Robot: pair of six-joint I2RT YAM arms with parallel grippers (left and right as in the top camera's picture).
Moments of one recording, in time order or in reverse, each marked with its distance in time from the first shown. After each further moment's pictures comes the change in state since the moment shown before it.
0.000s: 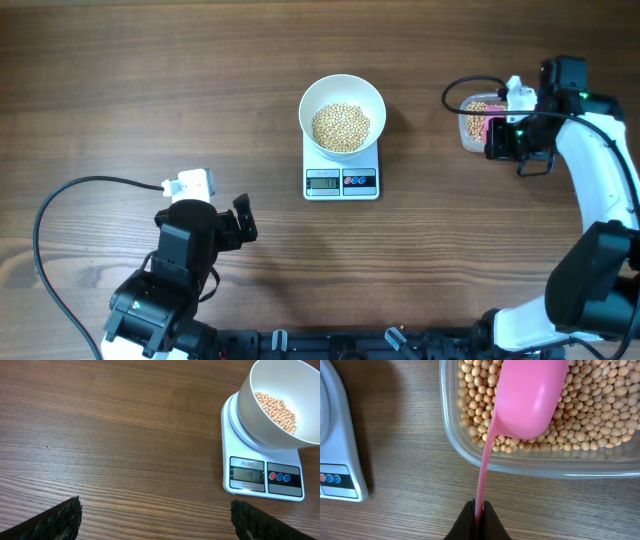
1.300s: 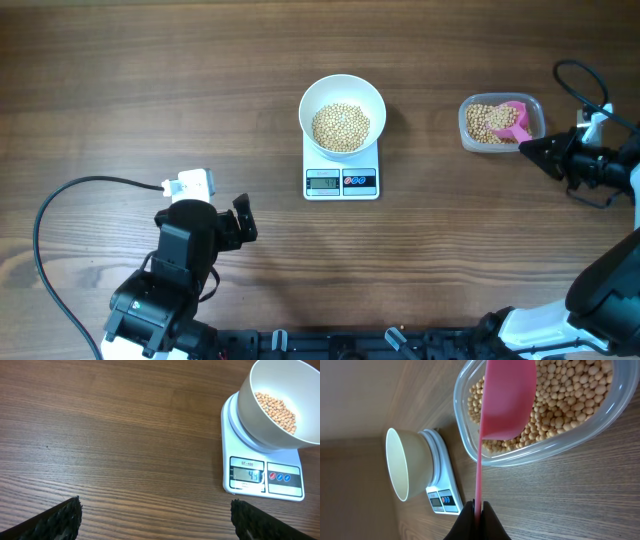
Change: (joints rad) left arm 0.000 0.000 0.000 0.000 0.000 0.000; right arm -0.427 0.004 -0.104 0.044 -0.631 0.093
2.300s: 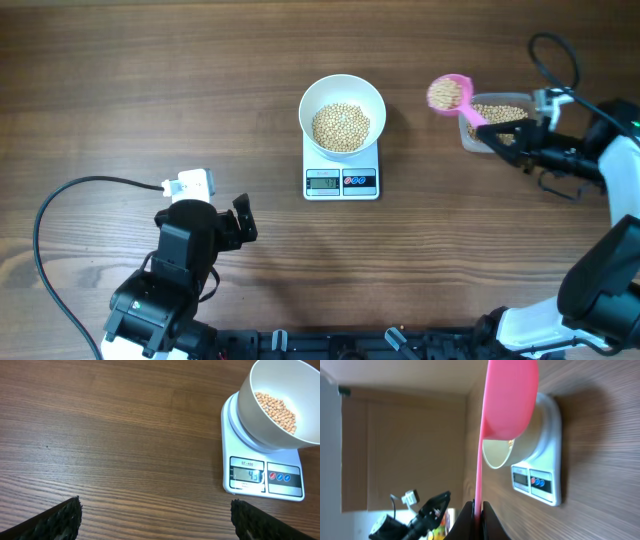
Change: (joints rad) left arm 0.000 0.000 0.000 0.000 0.000 0.000; right arm 0.190 0.000 -0.002 -0.138 -0.439 -0.139
